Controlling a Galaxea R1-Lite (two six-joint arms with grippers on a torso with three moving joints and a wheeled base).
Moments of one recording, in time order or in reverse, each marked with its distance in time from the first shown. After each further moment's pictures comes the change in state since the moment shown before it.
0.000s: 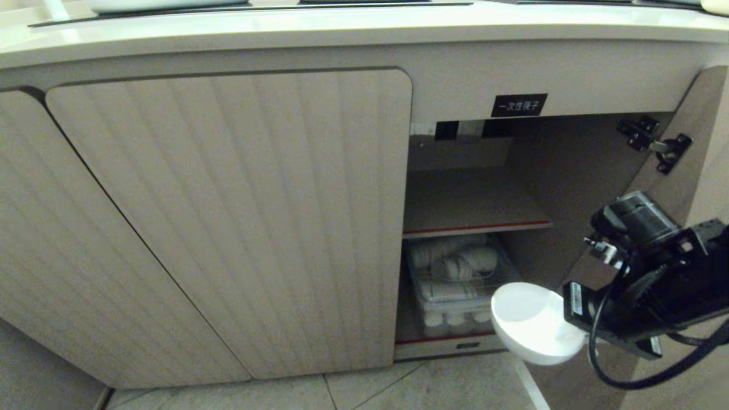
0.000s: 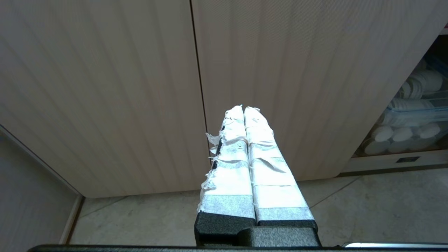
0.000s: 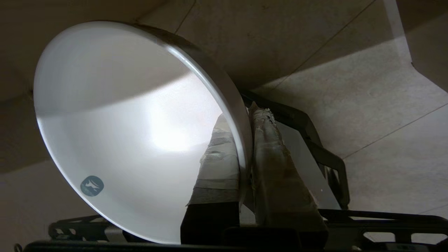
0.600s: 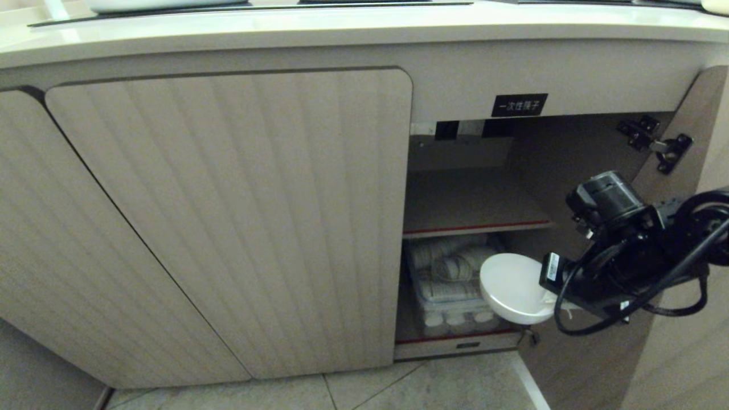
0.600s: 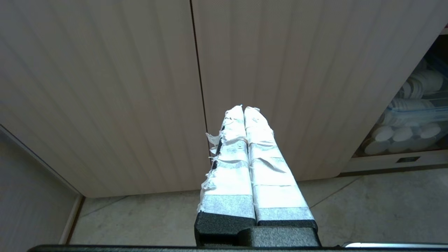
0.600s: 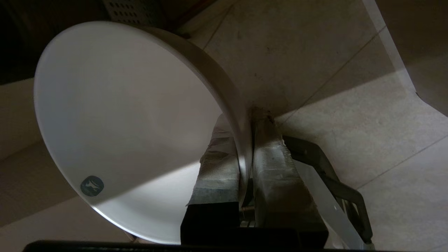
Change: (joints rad) left arm 0.000 0.000 0.000 0.000 0.000 0.000; right arm -0.001 0.101 -0.122 -0.058 -0.085 0.066
